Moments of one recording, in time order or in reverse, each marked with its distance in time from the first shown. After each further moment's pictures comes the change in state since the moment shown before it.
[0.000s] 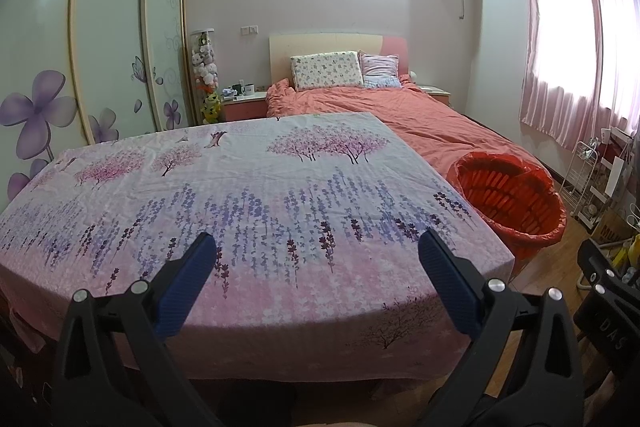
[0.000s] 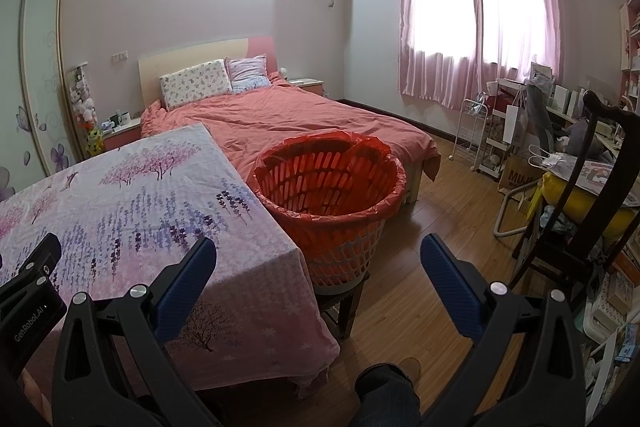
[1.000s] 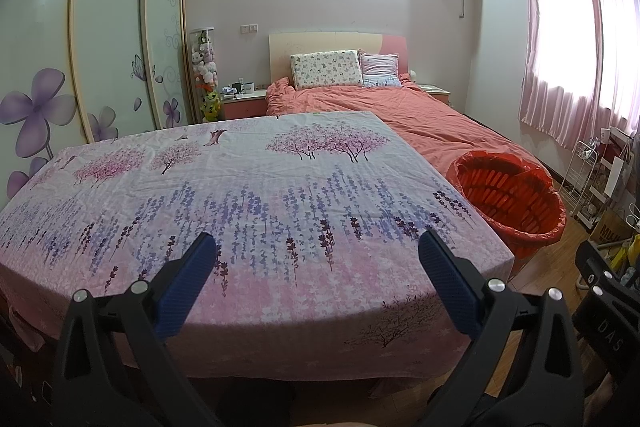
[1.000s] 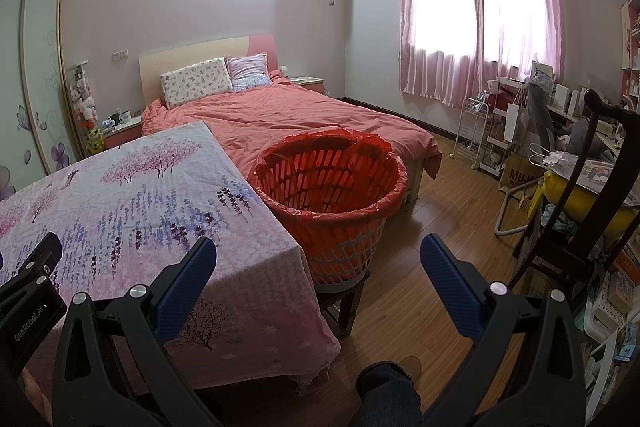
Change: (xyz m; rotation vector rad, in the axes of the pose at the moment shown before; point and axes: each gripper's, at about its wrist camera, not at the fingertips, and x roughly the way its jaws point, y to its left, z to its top) left arm 0.000 0.001 0.001 -0.001 0.002 -0.001; right arm 0.000 0.000 -0.001 0.001 0.003 0.003
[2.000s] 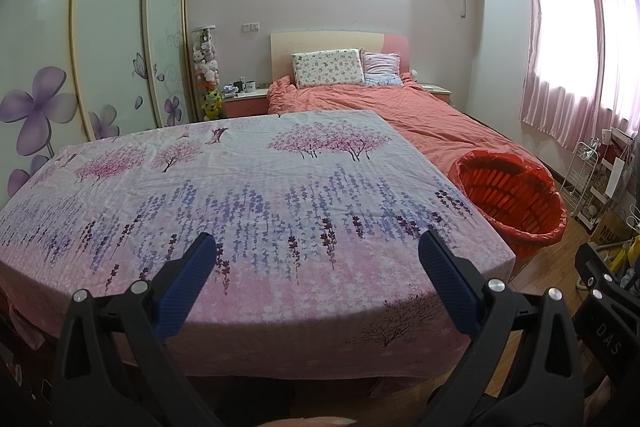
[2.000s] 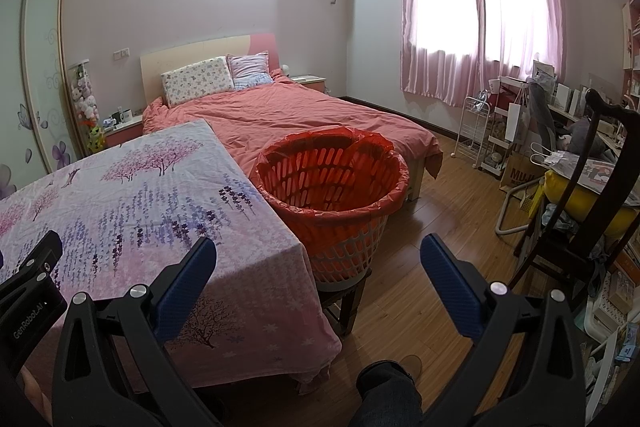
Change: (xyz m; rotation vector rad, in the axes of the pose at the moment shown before) left arm 0.000 0.000 -0.002 -0.003 0.005 0.001; right arm 0.001 0.000 -0.001 -0.001 0.003 0.002
